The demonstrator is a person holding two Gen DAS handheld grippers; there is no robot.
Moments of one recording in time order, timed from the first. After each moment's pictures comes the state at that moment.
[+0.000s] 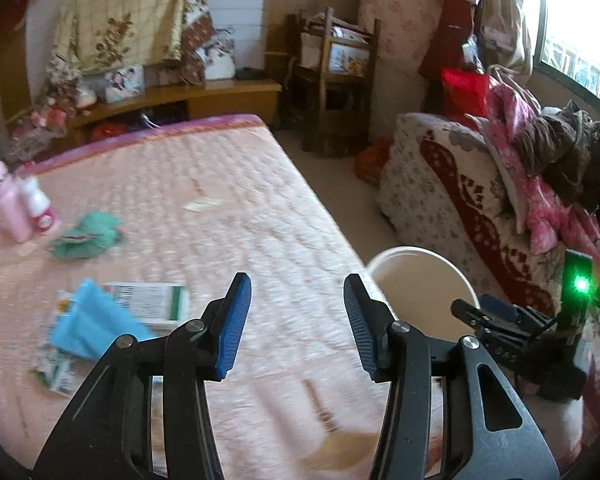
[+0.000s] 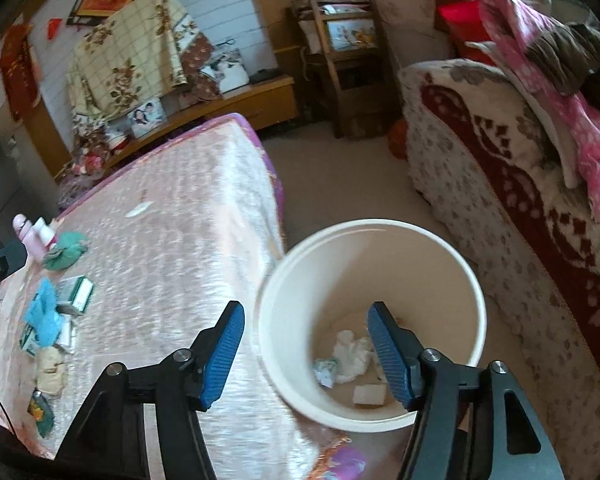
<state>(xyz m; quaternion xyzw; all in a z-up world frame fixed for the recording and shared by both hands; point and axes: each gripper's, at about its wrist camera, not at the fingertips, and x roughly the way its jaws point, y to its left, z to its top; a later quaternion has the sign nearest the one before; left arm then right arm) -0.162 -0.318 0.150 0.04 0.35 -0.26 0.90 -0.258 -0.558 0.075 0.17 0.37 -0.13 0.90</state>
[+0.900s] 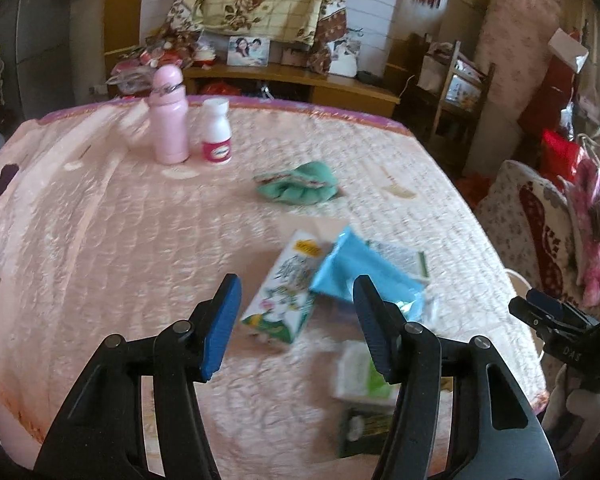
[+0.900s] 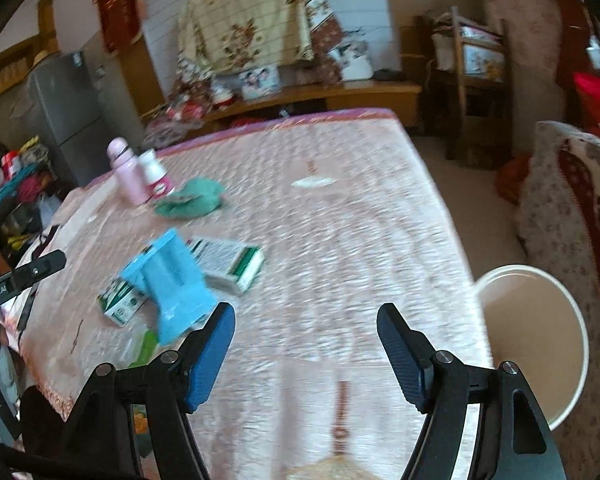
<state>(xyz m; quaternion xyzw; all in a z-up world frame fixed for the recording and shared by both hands) -0.142 -0.075 0.120 -0.04 0.38 -0.11 0.92 -0.185 -0.368 0.099 0.08 0.38 0.02 0.92</state>
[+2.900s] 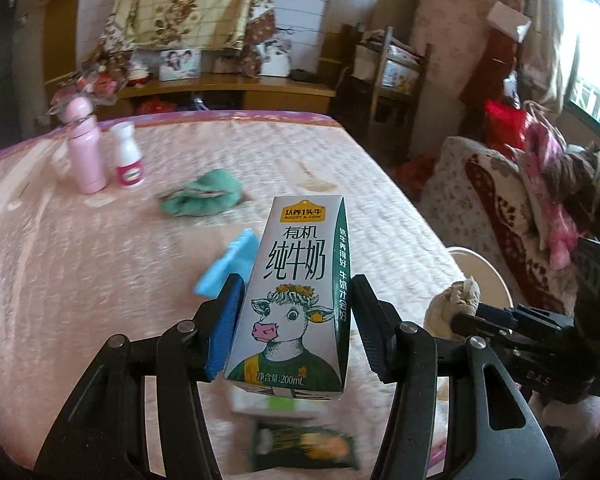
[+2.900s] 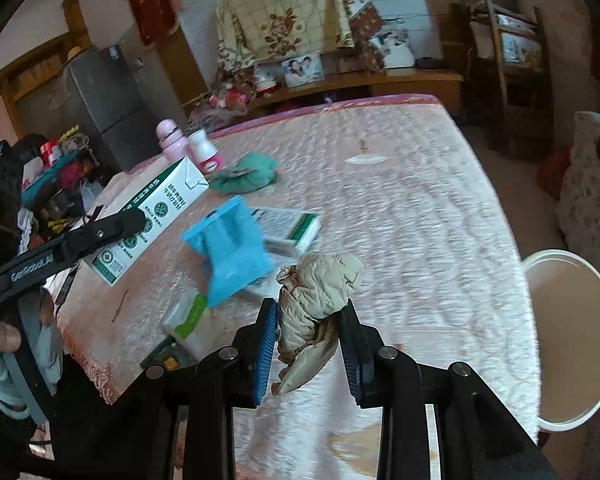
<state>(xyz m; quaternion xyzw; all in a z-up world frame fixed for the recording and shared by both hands) -0.153 -0.161 0.134 -0.01 0.36 -0.22 0.91 -0.213 -0.363 0.092 0.10 0.39 0.10 0.91</state>
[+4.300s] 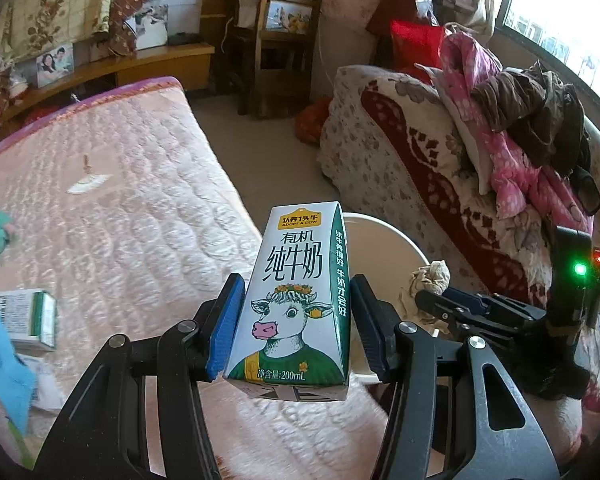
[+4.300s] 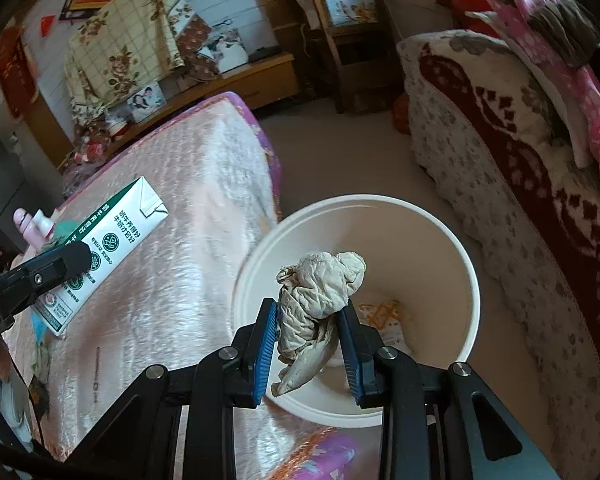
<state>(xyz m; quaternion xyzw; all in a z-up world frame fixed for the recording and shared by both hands) -0.147 -0.436 0.096 0.06 0.41 -0.35 0.84 -0.262 -0.607 0.052 0.19 0.41 -0.12 0.89</state>
